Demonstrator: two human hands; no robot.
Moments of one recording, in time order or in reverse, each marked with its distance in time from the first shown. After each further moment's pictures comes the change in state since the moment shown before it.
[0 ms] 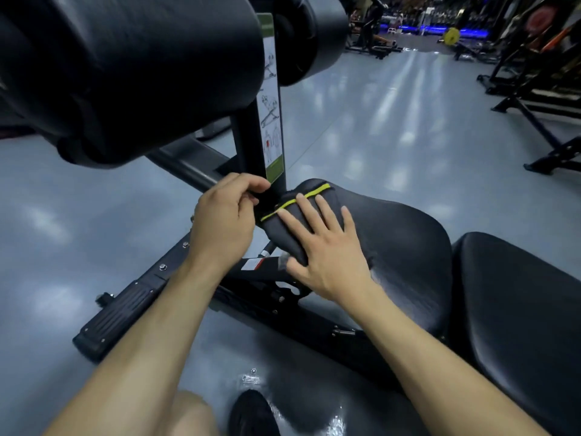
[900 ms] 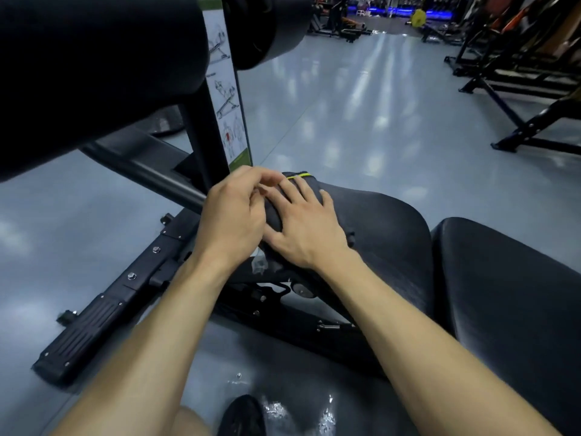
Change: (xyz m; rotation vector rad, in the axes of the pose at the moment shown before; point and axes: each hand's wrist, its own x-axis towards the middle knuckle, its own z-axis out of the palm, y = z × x) left_hand 0.021 0.014 0.056 -0.064 -0.123 0.060; right_hand 0.048 0.023 -0.001 0.214 -0.016 0.127
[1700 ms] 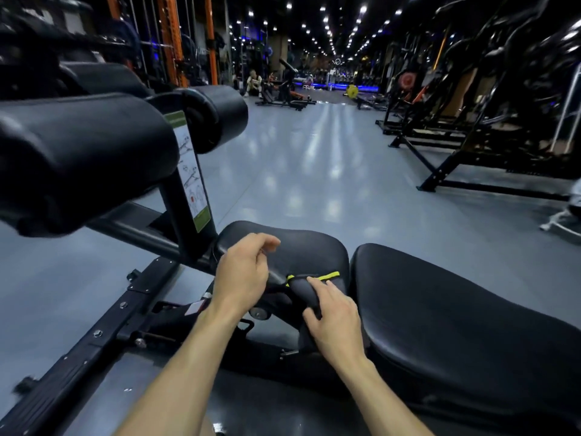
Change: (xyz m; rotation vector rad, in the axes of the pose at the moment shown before) left_hand -0.060 0.089 0.020 -0.078 -0.105 0.038; right_hand -0.200 0.042 -0.022 0.261 0.314 0.421
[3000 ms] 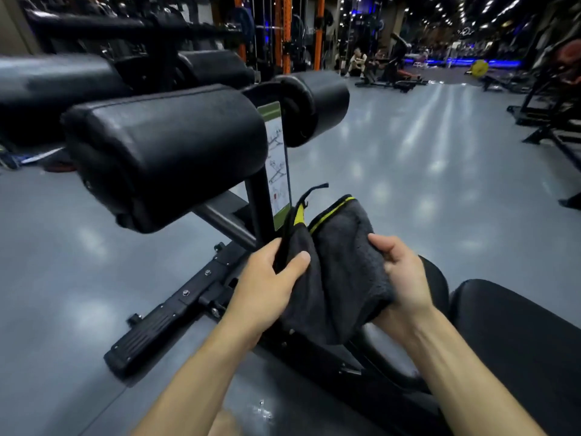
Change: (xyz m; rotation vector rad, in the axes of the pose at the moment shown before) left_hand 0.002 0.005 -0.066 -0.423 0.032 -0.541; right_hand 0.109 -0.110 -0.056 1.707 -0.702 0.552
